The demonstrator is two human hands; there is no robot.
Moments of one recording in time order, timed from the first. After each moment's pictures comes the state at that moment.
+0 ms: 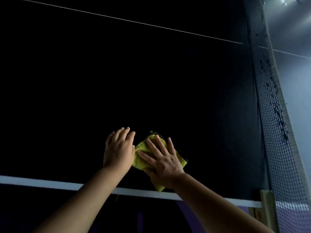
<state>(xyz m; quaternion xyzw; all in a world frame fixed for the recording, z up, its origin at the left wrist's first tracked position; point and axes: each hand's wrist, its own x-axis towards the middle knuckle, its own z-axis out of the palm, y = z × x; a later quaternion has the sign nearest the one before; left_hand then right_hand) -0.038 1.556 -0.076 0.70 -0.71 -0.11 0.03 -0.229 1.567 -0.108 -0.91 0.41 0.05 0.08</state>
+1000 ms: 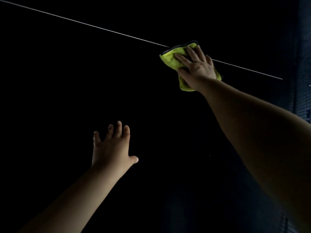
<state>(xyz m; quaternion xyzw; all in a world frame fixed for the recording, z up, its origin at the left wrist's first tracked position) -0.141 1.309 -0.082 0.75 -0.59 -0.19 -0.22 -0.321 1.021 -0.124 -0.86 0.51 0.02 0.11</state>
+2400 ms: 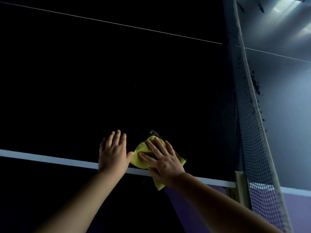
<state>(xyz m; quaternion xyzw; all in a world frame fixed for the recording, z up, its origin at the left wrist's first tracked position) -0.125 1.642 -0.066 0.74 -0.65 -0.13 -0.04 -0.330 1.633 -0.116 -0.91 0.39 0.03 0.11</state>
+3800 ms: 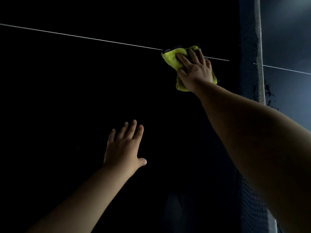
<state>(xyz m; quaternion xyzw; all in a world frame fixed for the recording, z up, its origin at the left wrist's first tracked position) -0.272 1.300 -0.091 0.69 -0.69 -0.19 -0.15 -0.468 1.044 -0.128 -0.79 0.60 -0.01 0.09</state>
